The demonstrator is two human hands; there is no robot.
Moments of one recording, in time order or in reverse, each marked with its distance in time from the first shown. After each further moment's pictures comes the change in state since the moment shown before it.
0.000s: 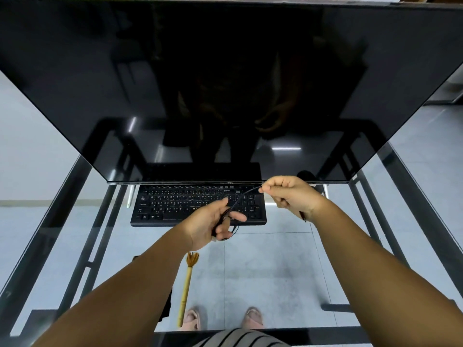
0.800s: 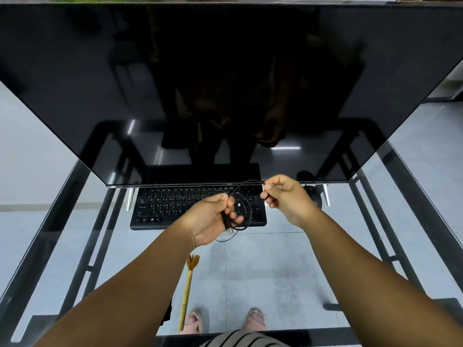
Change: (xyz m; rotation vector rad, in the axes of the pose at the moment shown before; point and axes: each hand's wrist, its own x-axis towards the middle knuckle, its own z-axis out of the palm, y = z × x) left_hand 0.005 0.014 0.014 -0.380 0.066 0.174; right_hand 0.009 0.014 0.020 0.181 0.248 -0.032
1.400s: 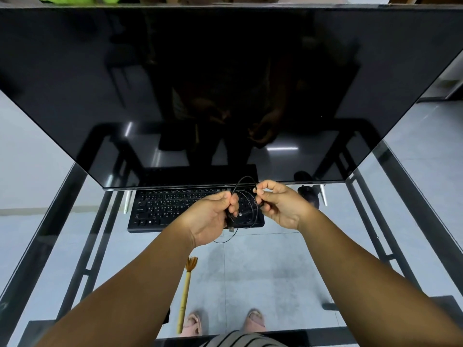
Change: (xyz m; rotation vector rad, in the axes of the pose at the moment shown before) left_hand -0.003 0.007 0.005 0.216 -0.125 0.041; right_hand -0.006 -0.007 0.005 0.243 -0.180 0.244
